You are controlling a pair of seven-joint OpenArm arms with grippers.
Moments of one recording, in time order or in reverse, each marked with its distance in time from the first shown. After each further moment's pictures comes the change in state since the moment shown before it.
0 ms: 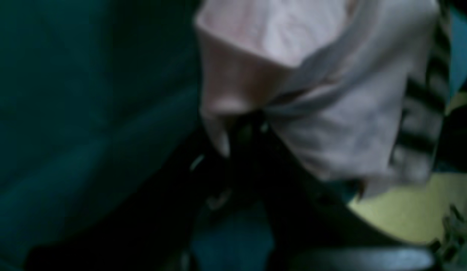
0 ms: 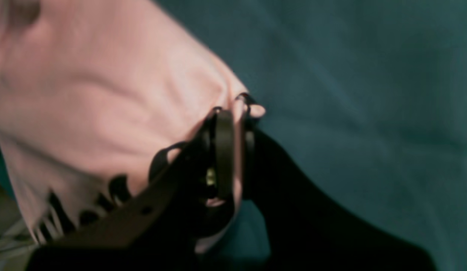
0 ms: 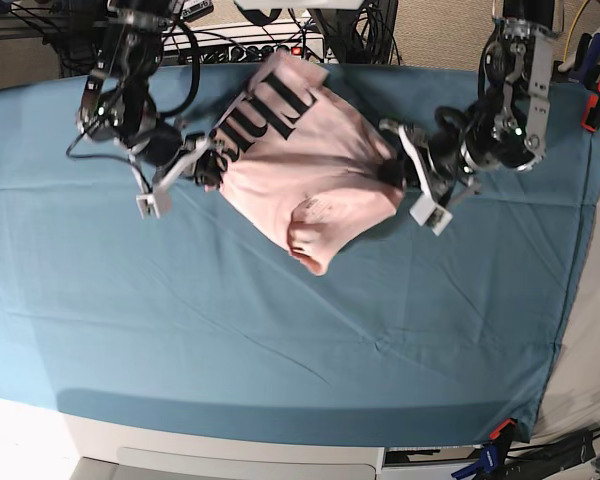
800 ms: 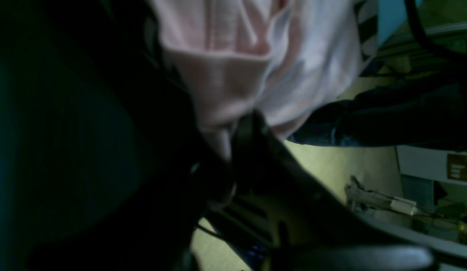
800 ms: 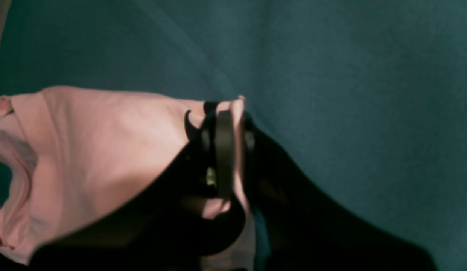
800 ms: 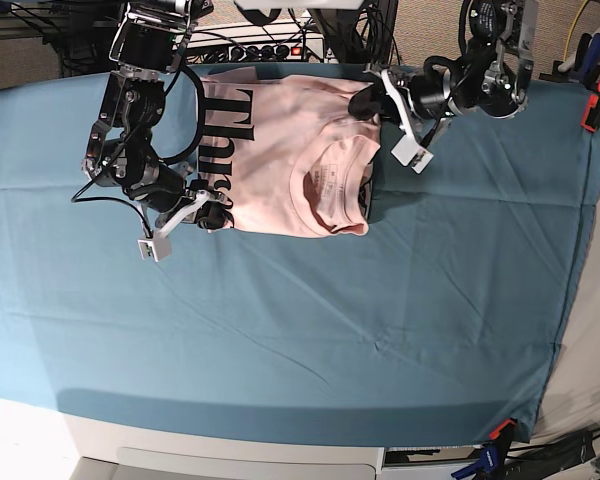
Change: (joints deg) left arm 12.4 3.4 -0.3 0.2 -9.9 -2.6 3.0; right arm 14.7 0.2 0.1 -17.5 -0.2 -0.6 2.2
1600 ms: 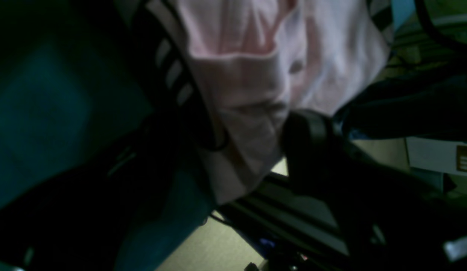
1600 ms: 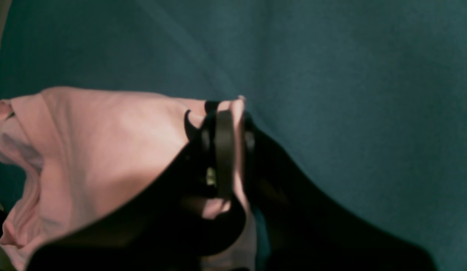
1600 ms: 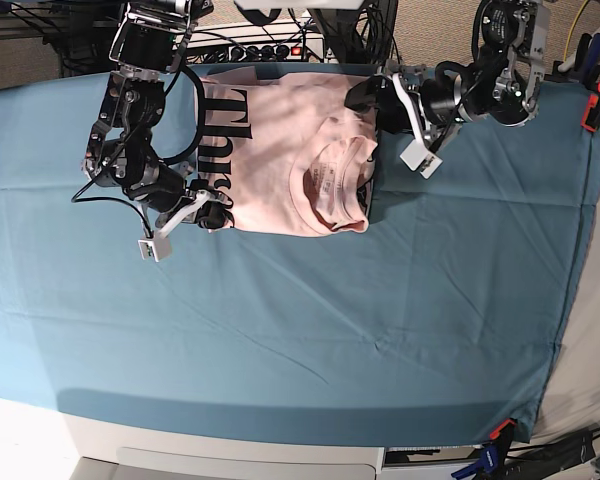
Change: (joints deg) left arm -1.3 -3.1 0.2 0.0 -2.1 0.0 0.9; right arm 0.0 0.0 0.0 0.0 0.2 -0.9 -0.4
